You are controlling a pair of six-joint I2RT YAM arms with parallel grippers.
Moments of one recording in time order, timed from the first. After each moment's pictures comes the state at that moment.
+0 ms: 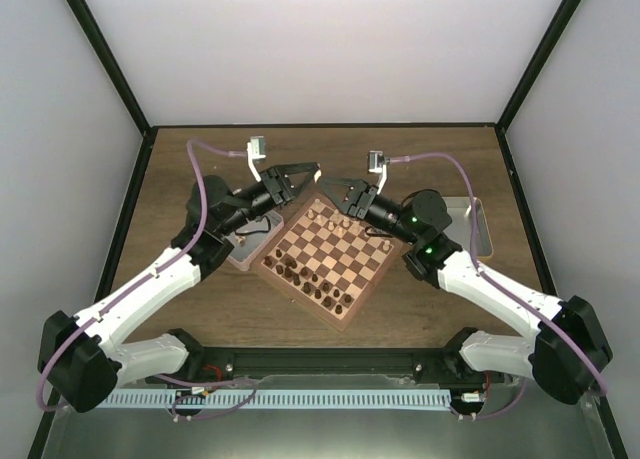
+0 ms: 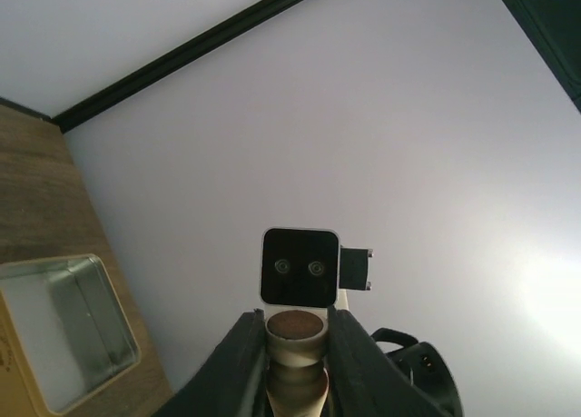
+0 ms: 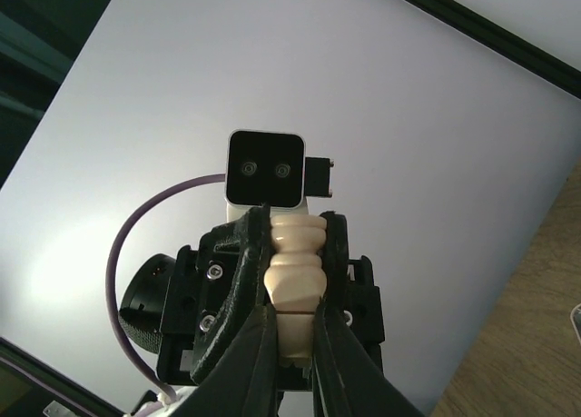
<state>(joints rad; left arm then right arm) -0.64 1.14 0.89 0.45 0.42 -1.21 0.69 1.17 0.76 0.72 -0.45 1.21</state>
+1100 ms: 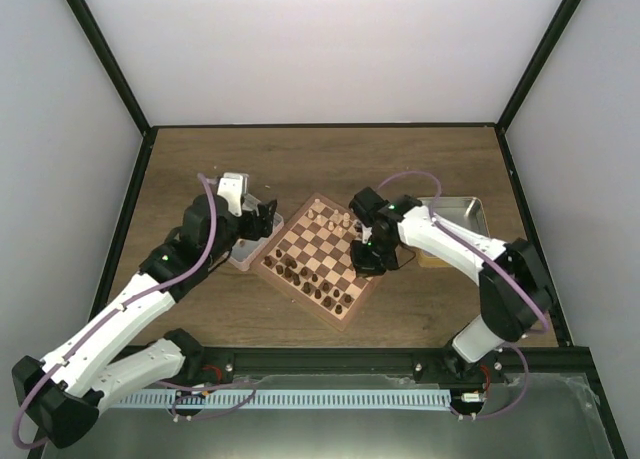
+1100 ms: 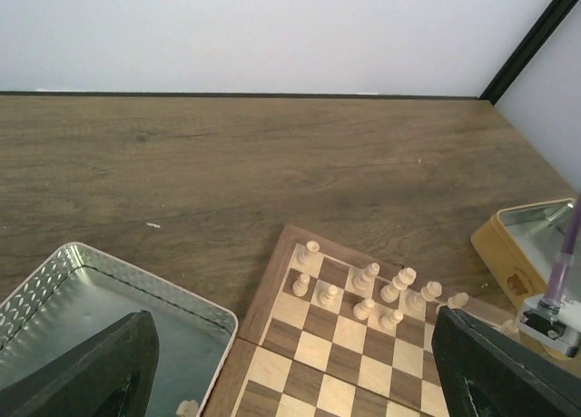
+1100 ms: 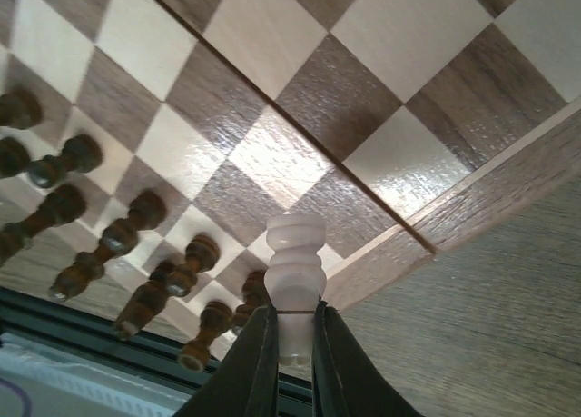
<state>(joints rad) -0.63 0.91 0.85 -0.33 -0.18 -0.35 0.66 1.53 1.11 -0.99 -0.29 0.60</state>
